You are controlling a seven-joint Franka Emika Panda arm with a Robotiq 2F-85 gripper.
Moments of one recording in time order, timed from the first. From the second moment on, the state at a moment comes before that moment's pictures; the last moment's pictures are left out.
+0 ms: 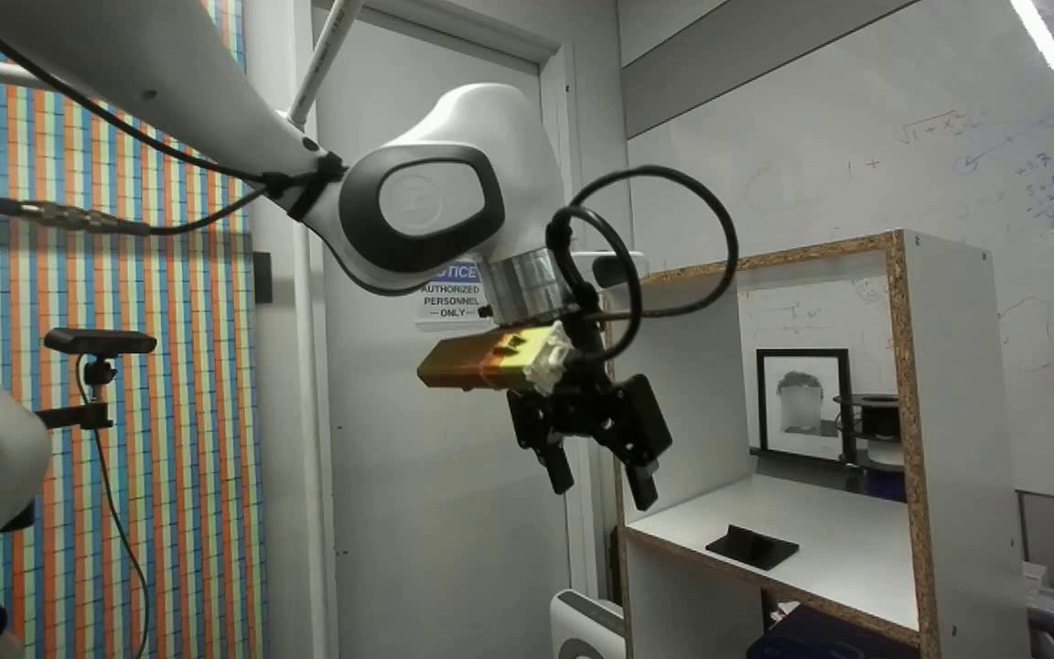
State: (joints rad) arm -0.06 -0.44 -0.26 -2.62 -0.13 2.48 -0.37
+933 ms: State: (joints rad) arm -0.03 -0.02 -0.26 -2.45 0.12 2.90 -0.40
